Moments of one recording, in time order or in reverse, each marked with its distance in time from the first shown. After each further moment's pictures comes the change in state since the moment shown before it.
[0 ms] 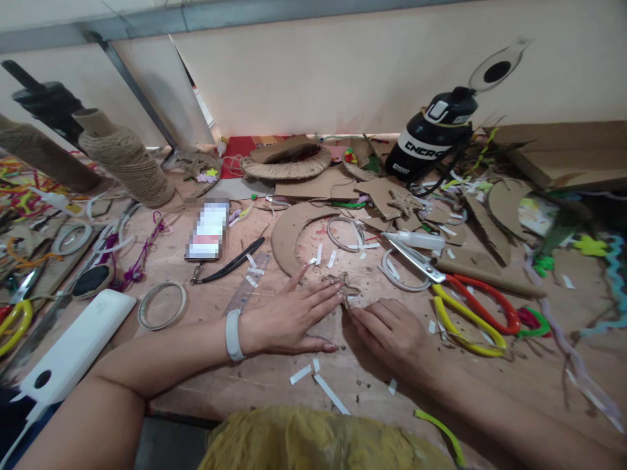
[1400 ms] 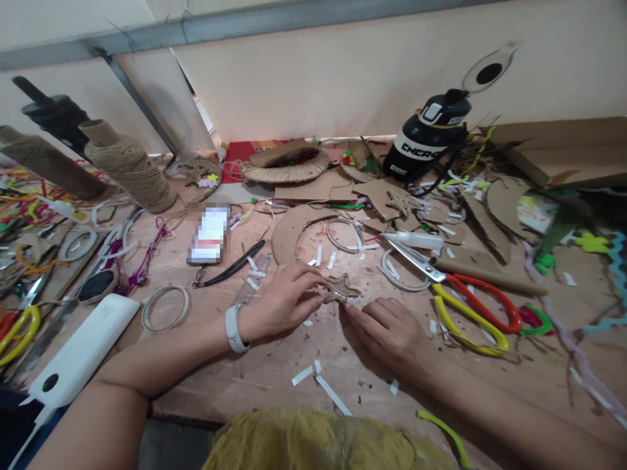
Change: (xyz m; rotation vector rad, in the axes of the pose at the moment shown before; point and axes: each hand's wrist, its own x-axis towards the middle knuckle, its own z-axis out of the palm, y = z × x) left_hand 0.002 -0.010 -0.010 -0.205 0.313 -0.290; right_hand 0.002 -0.001 0.004 -0.026 0.033 0.000
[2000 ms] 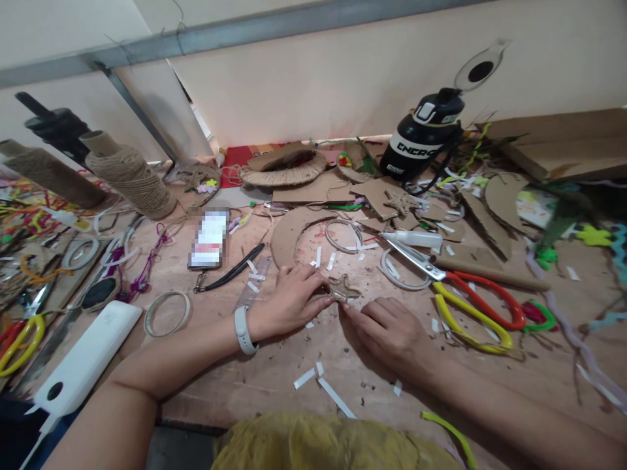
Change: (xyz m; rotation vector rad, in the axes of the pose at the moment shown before) left_hand 0.019 0.015 -0.002 0.041 -0.200 -0.171; right_hand -0.007 0.003 0.008 0.034 -0.001 -0.001
